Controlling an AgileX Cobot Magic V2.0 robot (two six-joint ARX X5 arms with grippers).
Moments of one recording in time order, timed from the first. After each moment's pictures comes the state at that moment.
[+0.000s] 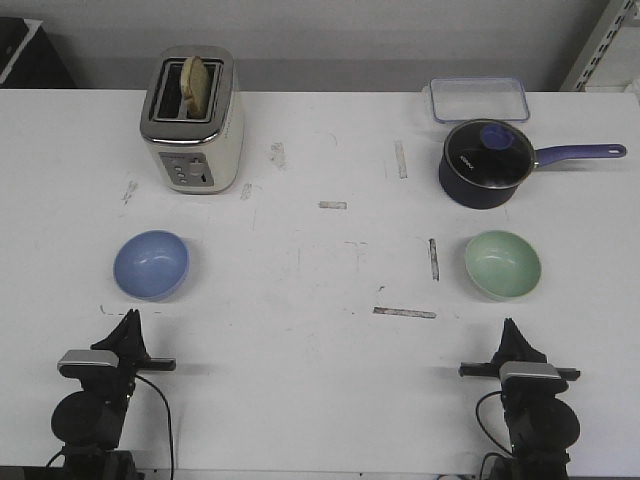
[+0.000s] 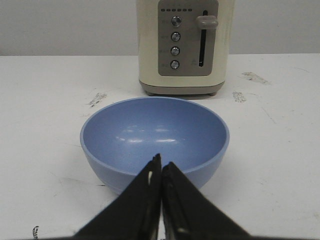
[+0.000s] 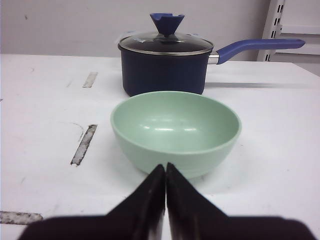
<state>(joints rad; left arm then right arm) 0.00 0.01 0.03 0.04 0.00 0.01 -0.02 0.00 0.01 -0.12 0.02 -0.01</state>
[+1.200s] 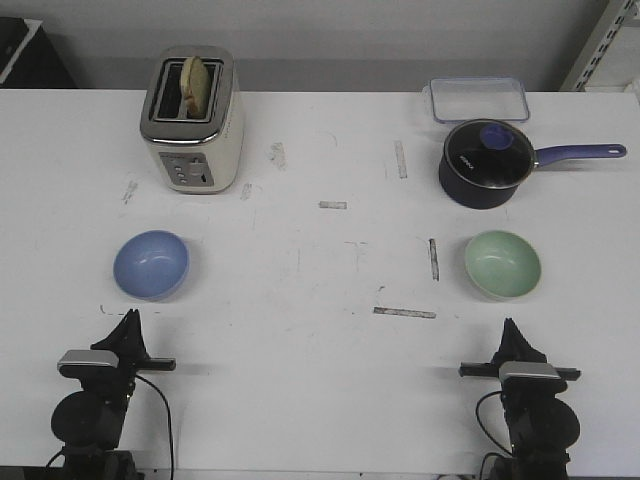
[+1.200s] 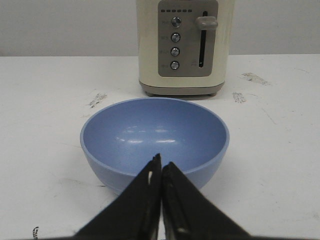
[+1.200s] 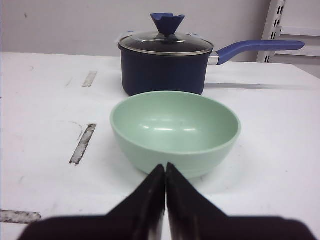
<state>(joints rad) 0.00 0.01 0.03 0.04 0.00 0.01 -0.02 0.00 0.01 -0.11 0.03 -0.02</state>
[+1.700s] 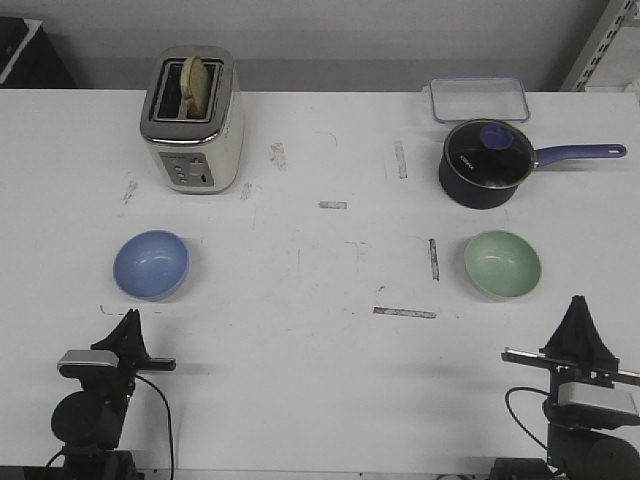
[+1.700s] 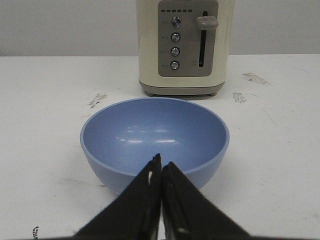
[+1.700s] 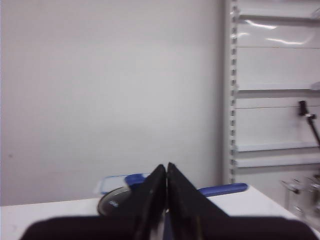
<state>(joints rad) 0.00 0.01 0.03 0.04 0.00 0.01 -0.02 0.11 0.42 -0.02 0.13 0.01</state>
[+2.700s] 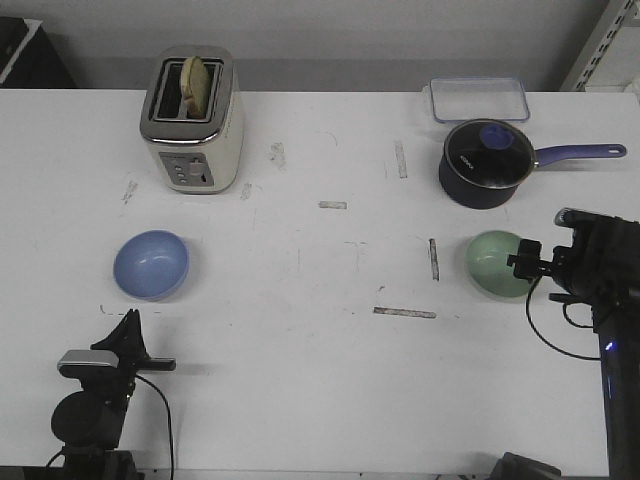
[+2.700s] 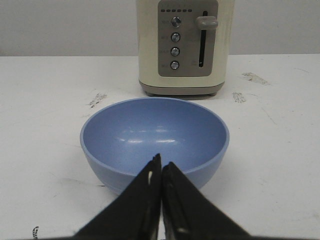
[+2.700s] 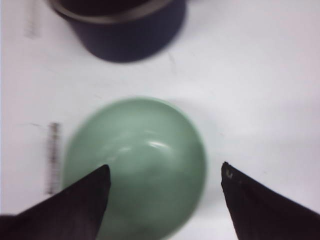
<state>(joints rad) 0.00 0.01 0.03 0.04 0.00 0.01 -0.31 1.30 1.13 -0.74 -0.21 -0.03</state>
